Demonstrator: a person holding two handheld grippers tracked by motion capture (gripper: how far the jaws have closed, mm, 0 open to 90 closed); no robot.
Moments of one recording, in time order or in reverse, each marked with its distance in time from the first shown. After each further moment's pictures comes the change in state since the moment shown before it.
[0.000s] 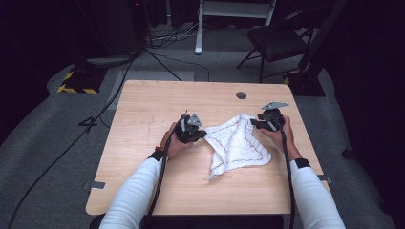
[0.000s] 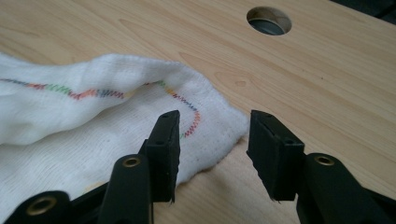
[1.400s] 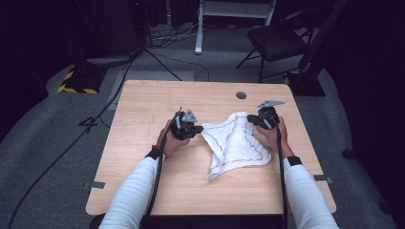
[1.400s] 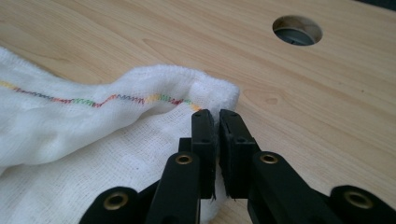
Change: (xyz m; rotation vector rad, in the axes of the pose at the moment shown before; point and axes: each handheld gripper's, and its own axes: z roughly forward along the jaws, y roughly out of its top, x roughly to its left) left arm 0.010 0.000 -0.019 -0.068 0.042 -0.027; right arm 0.010 0.008 0.004 -0.040 0.079 0.042
